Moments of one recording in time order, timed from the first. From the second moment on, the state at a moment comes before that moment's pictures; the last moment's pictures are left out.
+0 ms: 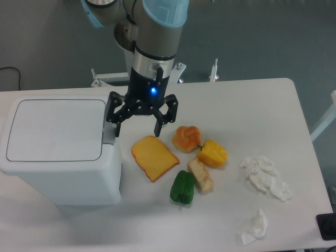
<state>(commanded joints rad) 2.40 -1.68 -1.58 -1.15 1.21 0.13</state>
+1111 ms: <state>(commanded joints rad) 2.41 -1.70 -1.50 -1.15 1.28 0.38</state>
